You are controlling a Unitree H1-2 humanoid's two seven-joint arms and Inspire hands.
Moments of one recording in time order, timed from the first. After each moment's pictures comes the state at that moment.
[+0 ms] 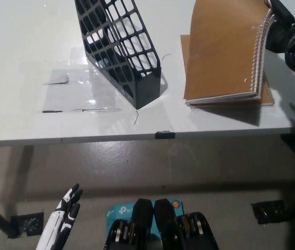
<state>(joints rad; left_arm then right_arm) 0.12 0.16 -0.05 -0.01 0.19 -0.13 -0.07 -1.32 -0.29 -0.49 1.39 0.60 0.30 -0.06</state>
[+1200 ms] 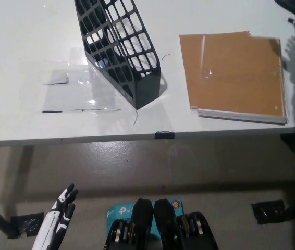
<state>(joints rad) 0.12 0.16 -0.02 -0.01 0.19 -0.14 -0.07 -1.35 -0.33 -0.11 1.40 0.25 0.08 -0.18</state>
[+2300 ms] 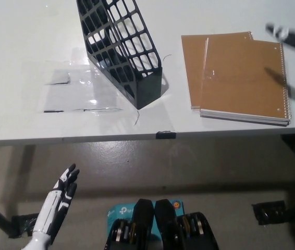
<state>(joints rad) 0.01 0.16 -0.01 0.04 0.18 -0.13 -0.07 -0.78 -0.32 0.00 0.56 0.12 0.06 -0.21</state>
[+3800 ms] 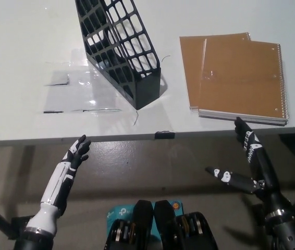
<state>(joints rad) -0.11 0.15 -0.01 0.07 0.07 -0.14 -0.12 -0.20 -0.15 0.16 0.14 0.01 -0.14 -0.05</state>
